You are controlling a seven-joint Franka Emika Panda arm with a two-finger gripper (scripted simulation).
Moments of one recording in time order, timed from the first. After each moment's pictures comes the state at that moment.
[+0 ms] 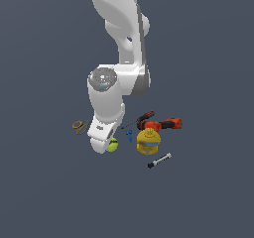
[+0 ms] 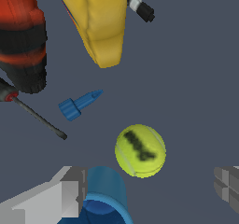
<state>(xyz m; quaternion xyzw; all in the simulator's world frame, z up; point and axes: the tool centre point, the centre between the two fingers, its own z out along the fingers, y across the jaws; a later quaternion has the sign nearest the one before) 0.047 -0.060 0.129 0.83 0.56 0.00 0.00</state>
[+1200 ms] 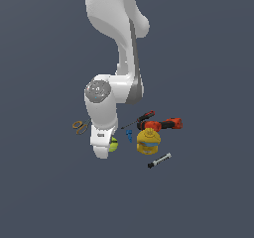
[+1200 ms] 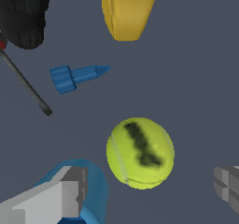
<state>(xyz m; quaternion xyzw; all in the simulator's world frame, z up) 0.048 -0.077 0.090 0.75 0.66 0.00 0.00</state>
